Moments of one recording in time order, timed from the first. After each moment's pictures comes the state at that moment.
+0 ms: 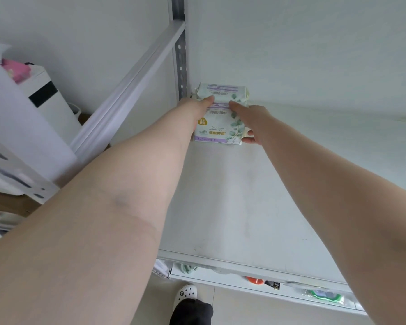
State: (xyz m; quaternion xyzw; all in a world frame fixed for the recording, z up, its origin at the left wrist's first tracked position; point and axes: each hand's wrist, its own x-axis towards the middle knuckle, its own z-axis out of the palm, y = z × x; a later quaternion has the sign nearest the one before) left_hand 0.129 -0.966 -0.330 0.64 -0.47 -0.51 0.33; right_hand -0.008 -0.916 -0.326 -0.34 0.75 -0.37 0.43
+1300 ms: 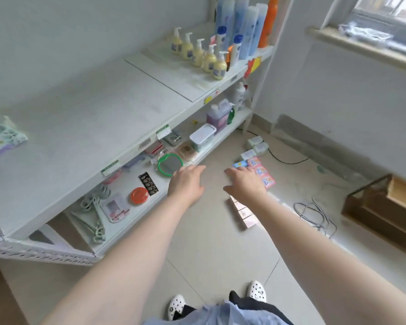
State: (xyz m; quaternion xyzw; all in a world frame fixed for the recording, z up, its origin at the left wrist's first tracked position) left_hand 0.021 -0.391 -0.323 0.12 -0.98 -0.16 -0.05; right_hand -0.044 -0.232 -0.320 -0.23 0.96 -0.07 0.16
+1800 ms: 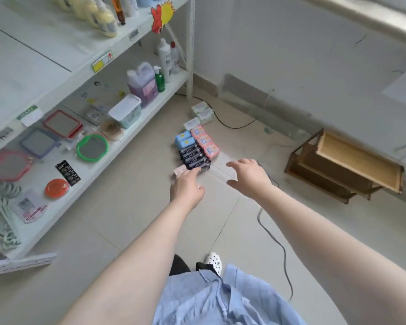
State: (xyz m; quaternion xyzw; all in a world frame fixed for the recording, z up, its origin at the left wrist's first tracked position) left_hand -0.081 -0.090 -0.396 0.16 -0.93 -0.30 -0.16; right_hand -0.144 0.076 -0.359 -0.15 0.96 -0.04 0.24
